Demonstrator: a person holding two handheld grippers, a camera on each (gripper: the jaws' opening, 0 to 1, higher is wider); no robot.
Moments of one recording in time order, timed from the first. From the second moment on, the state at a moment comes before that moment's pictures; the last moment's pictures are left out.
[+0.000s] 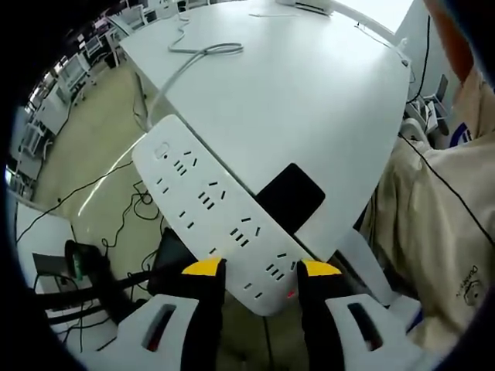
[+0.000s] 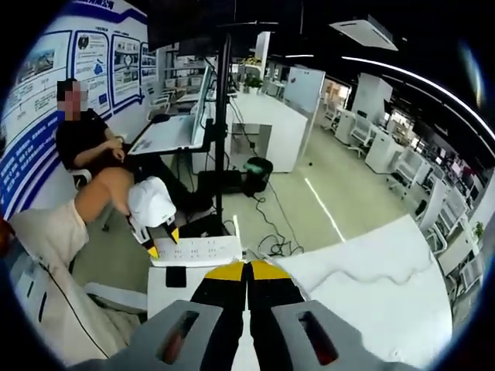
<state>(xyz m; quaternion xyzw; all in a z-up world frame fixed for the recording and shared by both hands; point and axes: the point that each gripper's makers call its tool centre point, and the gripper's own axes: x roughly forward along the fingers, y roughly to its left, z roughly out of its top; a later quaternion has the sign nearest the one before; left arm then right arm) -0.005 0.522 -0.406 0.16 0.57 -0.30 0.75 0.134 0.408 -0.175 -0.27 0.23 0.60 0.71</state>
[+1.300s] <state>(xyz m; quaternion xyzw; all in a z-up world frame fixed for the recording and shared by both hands) -0.008 0.520 -0.403 0.16 0.56 -0.31 0.75 0.120 0.500 -0.268 -0.31 0.30 0.63 0.64</state>
